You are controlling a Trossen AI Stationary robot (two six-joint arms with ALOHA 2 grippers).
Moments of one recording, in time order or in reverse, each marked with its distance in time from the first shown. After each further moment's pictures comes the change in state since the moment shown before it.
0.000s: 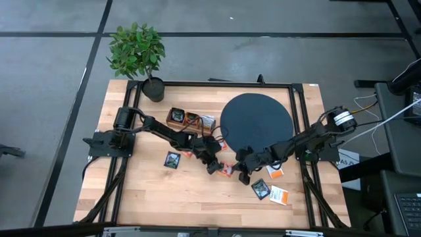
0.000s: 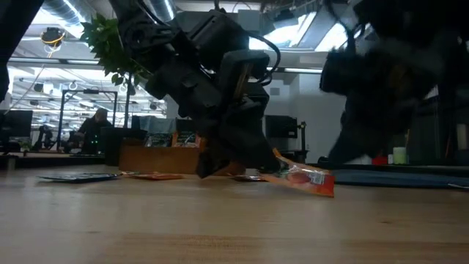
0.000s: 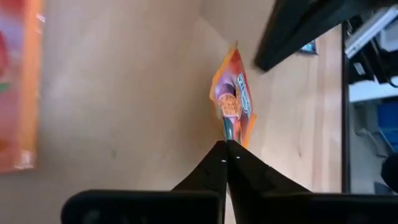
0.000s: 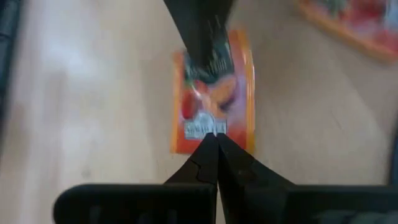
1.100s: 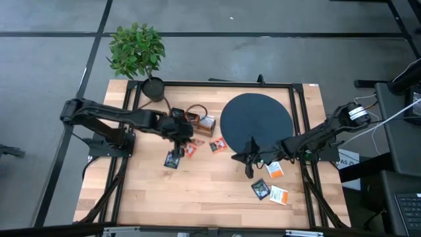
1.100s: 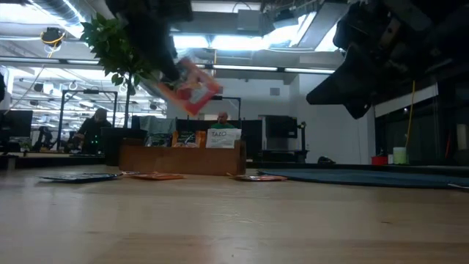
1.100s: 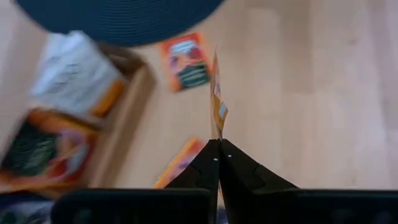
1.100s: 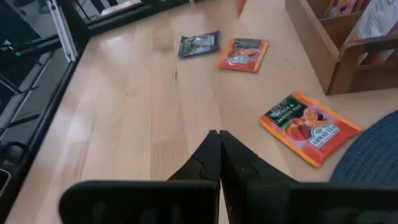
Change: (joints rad) left arm 0.028 -0.667 0.000 -0.927 -0.357 0.640; right arm 0.000 -0.203 -0.139 0.255 0.191 -0.199
